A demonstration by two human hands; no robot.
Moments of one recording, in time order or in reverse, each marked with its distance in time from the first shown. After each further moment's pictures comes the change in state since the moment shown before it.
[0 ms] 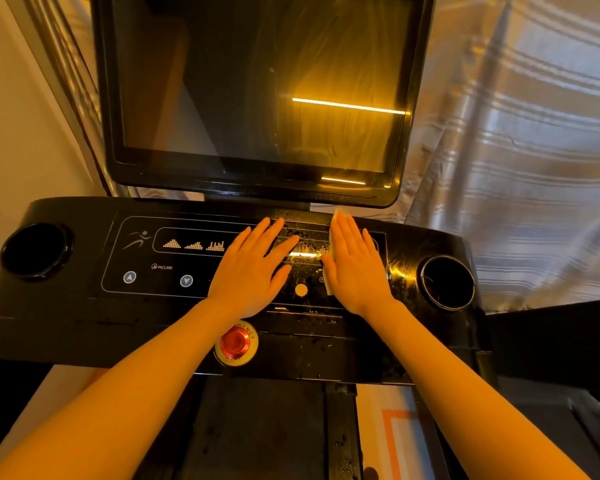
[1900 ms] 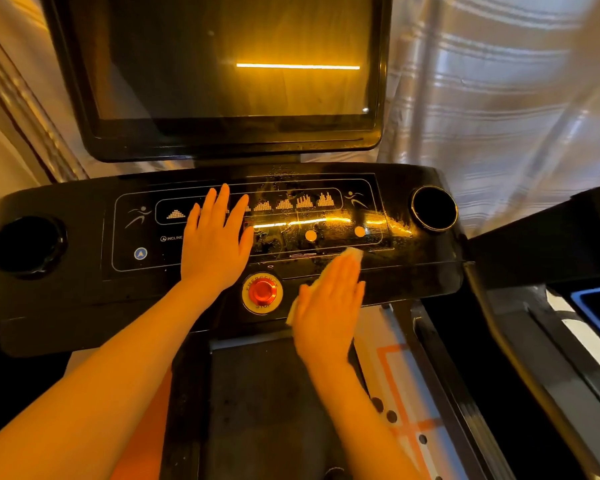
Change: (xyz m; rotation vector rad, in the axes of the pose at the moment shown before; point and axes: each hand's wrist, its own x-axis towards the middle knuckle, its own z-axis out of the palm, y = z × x) left_hand -0.046 -0.050 -0.002 -0.056 0.061 -0.132; right_hand -0.121 -0.150 0.062 -0.071 0.171 0.700
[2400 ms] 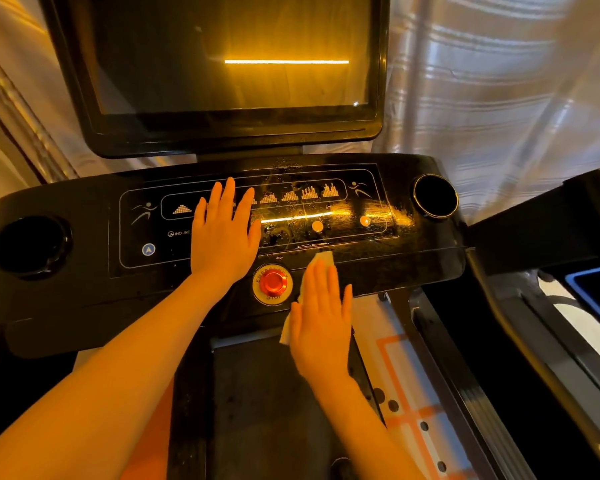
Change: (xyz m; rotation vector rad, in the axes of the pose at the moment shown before) left_hand 0.000 0.001 -0.002 0.005 -0.018 0.010; right_hand -0.036 -0.001 0.015 0.009 0.063 -0.238
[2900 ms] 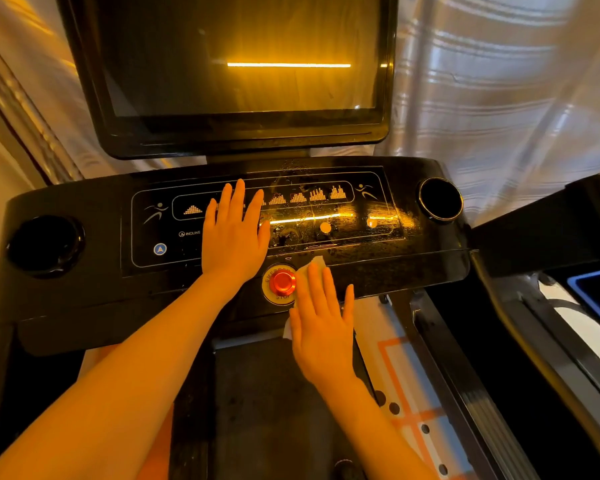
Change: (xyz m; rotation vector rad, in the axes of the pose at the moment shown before) left_hand -0.001 0.001 -0.002 0.011 -0.033 -0.016; right_hand -0.008 -0.004 -0.001 0.026 -0.040 -0.140
